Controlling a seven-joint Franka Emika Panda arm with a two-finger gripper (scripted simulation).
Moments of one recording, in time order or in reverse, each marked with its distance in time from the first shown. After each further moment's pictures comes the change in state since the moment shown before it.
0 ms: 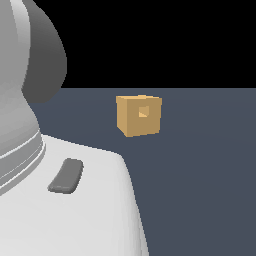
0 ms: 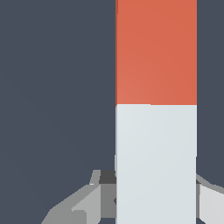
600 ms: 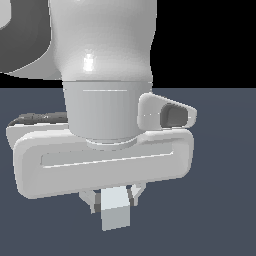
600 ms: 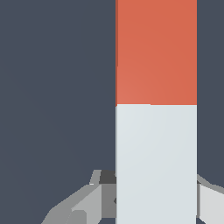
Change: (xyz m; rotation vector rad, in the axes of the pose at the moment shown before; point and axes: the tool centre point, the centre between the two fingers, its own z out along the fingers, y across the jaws) arm 0.091 0.077 -0.024 0.000 -0.001 -0.067
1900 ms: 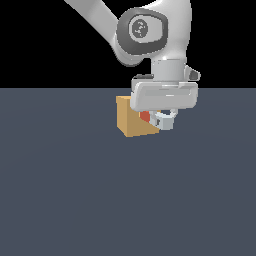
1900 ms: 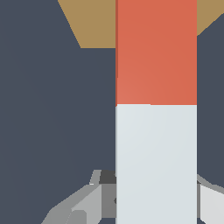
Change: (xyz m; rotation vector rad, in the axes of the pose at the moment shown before) arm 0.202 0.166 -0.053 0.000 0.000 -0.148
